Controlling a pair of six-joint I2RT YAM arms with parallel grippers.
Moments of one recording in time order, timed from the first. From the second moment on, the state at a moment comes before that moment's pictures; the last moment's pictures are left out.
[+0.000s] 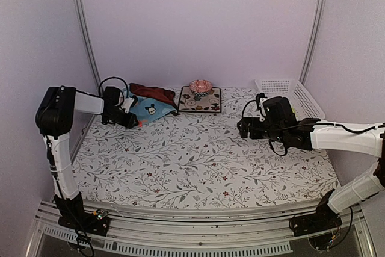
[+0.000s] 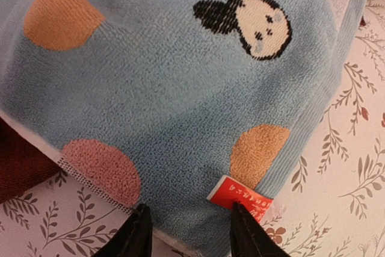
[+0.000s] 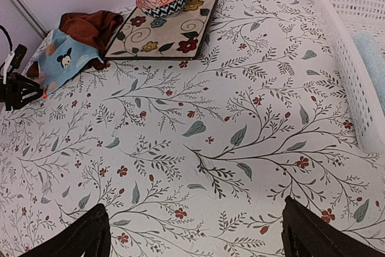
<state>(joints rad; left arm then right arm) -0.11 2.10 1.31 -0.15 0.22 0.25 0.71 1.37 0.82 -0.07 0.28 0.46</state>
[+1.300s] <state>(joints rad) -0.11 2.09 1.33 -0.25 0.20 0.28 0.71 1.36 0.82 -0.07 0.29 0.46</state>
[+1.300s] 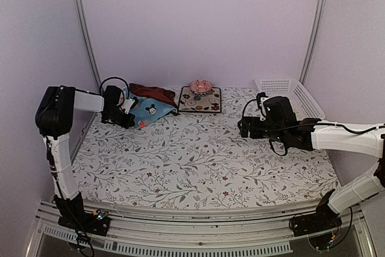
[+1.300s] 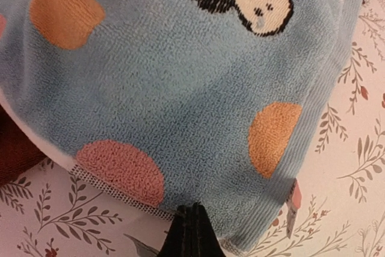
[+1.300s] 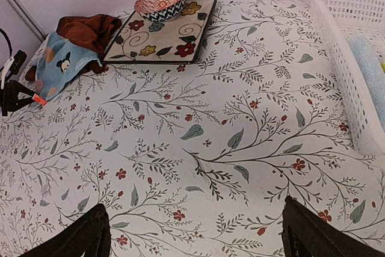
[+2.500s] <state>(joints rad) -0.19 1.89 1.07 -0.04 0.03 0.84 0.71 1.36 0.82 -0.07 0.30 0.43</state>
